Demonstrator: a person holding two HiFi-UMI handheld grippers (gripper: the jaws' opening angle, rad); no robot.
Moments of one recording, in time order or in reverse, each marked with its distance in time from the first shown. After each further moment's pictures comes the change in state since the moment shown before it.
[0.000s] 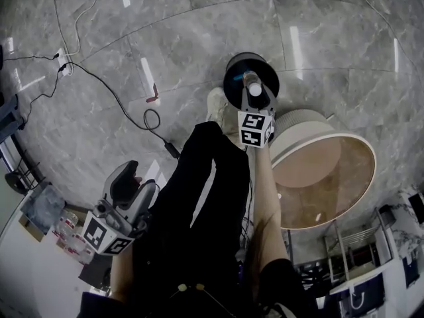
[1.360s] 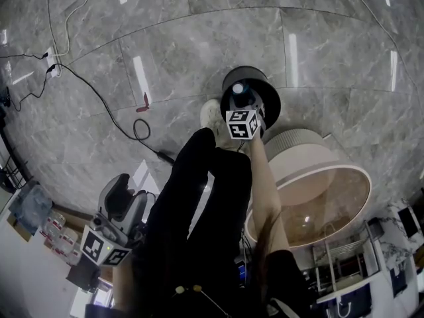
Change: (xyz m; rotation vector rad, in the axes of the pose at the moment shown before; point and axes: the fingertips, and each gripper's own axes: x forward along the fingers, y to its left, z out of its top) left arm 0.029 0.061 -0.030 -0.051 -0.032 0.114; right arm 0.137 0.032 -0.071 -0.173 0.149 0.126
